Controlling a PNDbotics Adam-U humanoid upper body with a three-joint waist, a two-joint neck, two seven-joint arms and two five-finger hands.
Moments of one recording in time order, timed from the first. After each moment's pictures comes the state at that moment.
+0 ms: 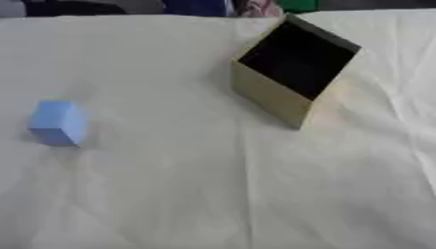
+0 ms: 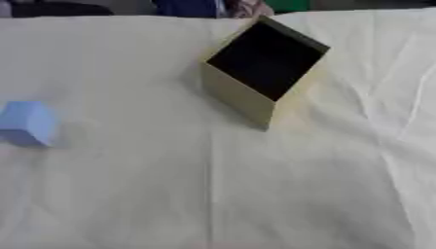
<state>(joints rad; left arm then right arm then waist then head) -0.42 0.66 0.18 -1.94 -0.11 -0.13 0.28 0.06 -0.50 -0.02 -1.98 0.31 -0.28 -0.73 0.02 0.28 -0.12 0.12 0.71</state>
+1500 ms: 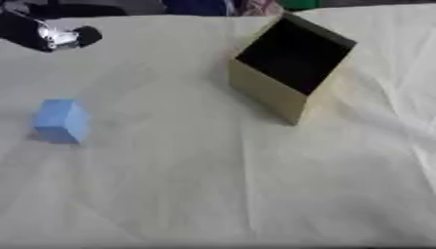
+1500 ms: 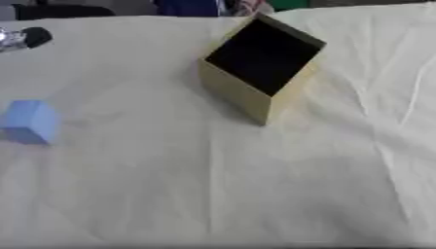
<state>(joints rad) -0.75 1.02 -0.28 -1.50 -0.58 -0.47 -0.16 0.08 -0.52 0.00 -1.98 0.32 -0.28 -0.71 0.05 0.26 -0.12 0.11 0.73</state>
